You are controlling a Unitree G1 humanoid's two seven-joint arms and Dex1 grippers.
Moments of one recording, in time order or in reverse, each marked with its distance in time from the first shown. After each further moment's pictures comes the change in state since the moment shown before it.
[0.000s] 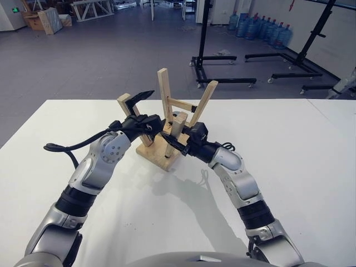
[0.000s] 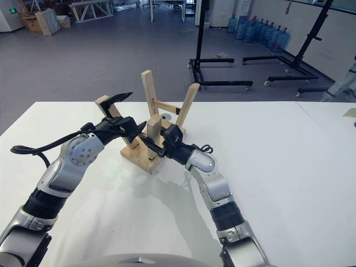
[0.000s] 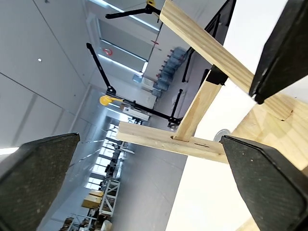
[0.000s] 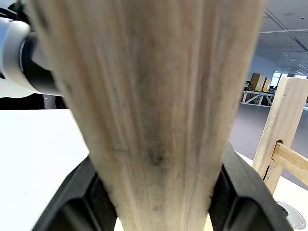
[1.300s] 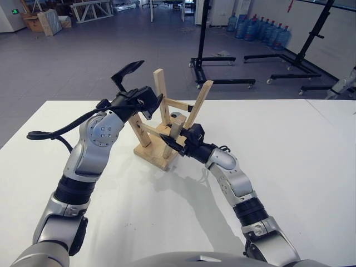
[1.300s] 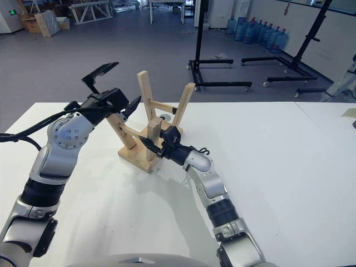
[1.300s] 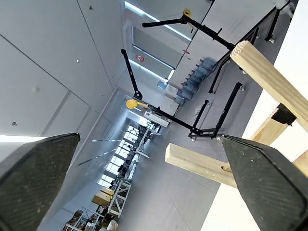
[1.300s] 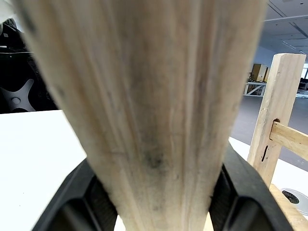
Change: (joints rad) left arm -0.118 -0.034 0.114 -0.102 -0.070 0.119 -0.057; right arm -0.009 0.026 -0.008 0.123 0.030 -0.041 0.017
